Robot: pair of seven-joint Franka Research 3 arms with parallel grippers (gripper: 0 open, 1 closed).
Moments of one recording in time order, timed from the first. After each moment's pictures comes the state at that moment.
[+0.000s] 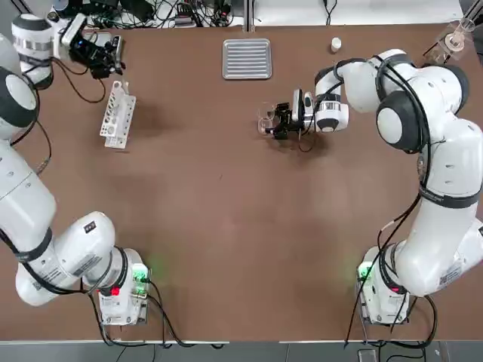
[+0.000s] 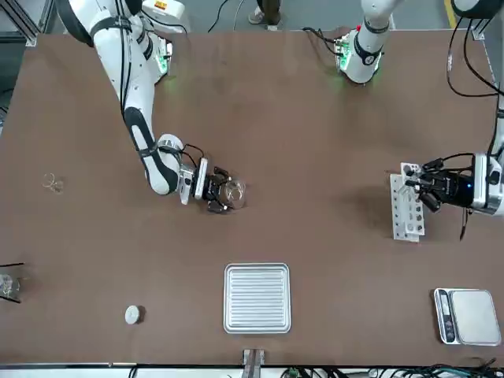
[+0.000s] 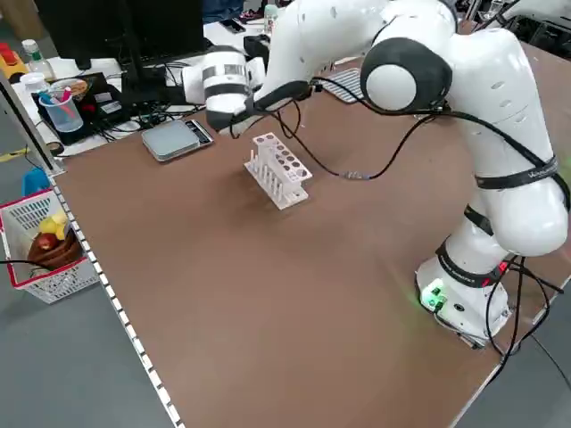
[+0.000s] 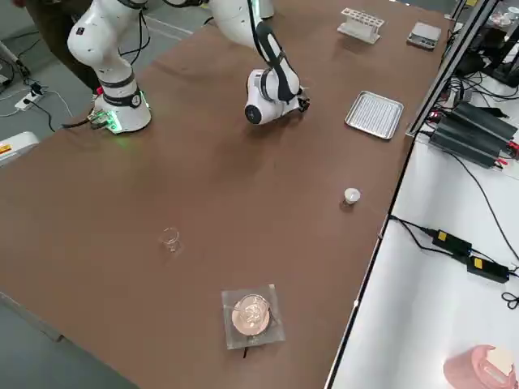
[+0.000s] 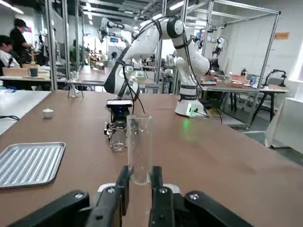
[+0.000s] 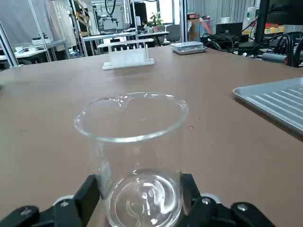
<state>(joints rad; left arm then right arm) 0.55 0.67 -0.24 -1.50 -0.89 1.23 2.20 0.40 0.71 0.06 -2.02 2.00 2.13 -2.69</state>
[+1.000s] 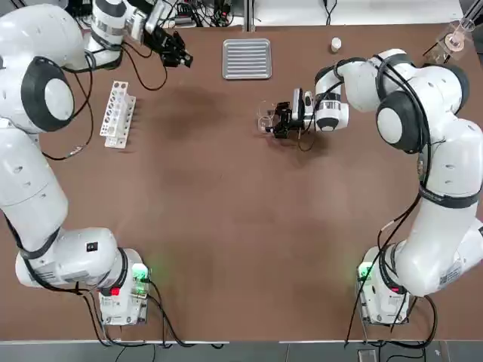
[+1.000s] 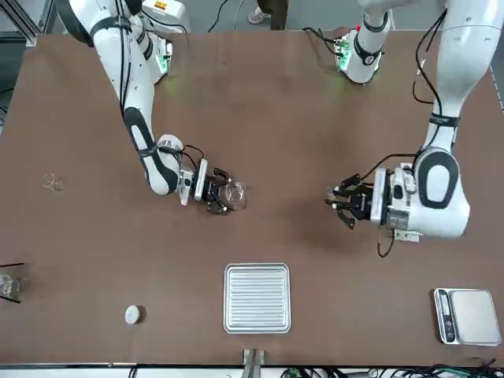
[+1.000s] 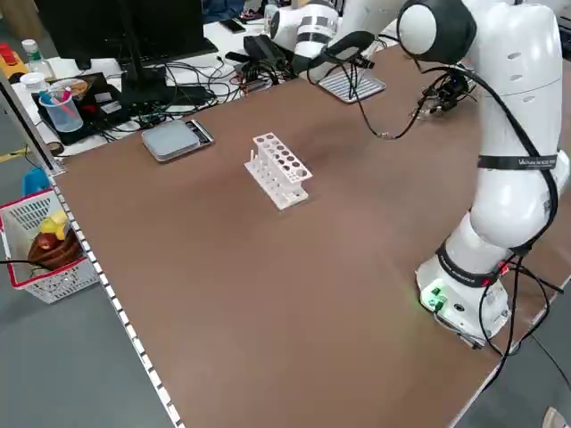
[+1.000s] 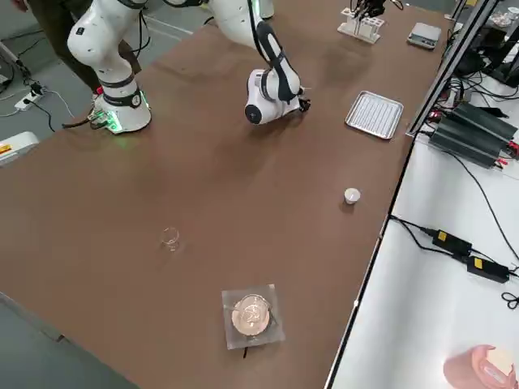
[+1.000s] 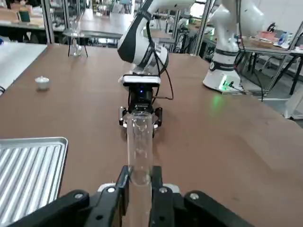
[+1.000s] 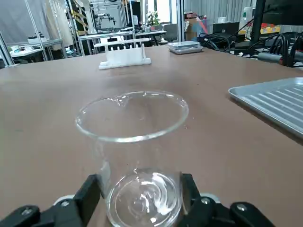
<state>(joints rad) 0.09 0.54 -0.24 -1.66 -1.01 1.75 2.01 0.40 0.71 0.06 -2.01 2.02 2.15 -2.69</state>
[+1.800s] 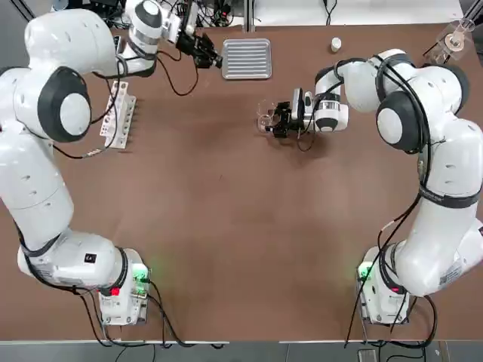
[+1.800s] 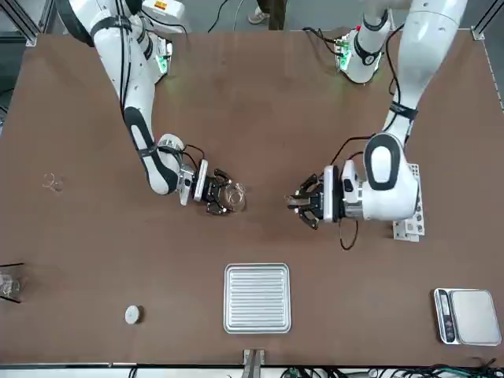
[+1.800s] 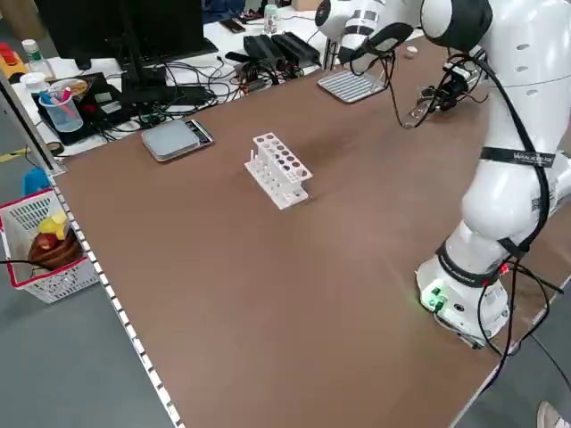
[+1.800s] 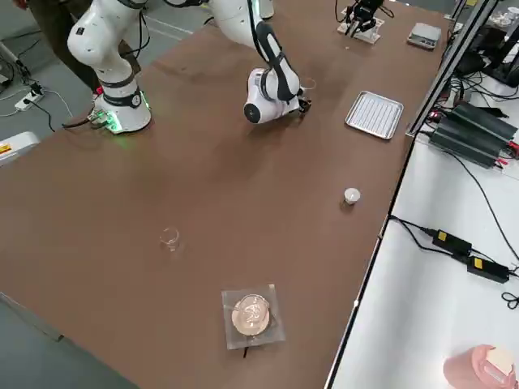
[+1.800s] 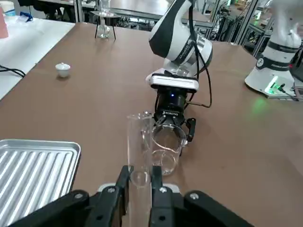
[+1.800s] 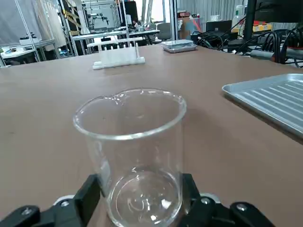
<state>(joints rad) -0.15 0.52 -0.23 -1.69 -1.10 2.08 1.86 0.40 0.71 0.06 -2.02 2.04 2.16 -2.69</state>
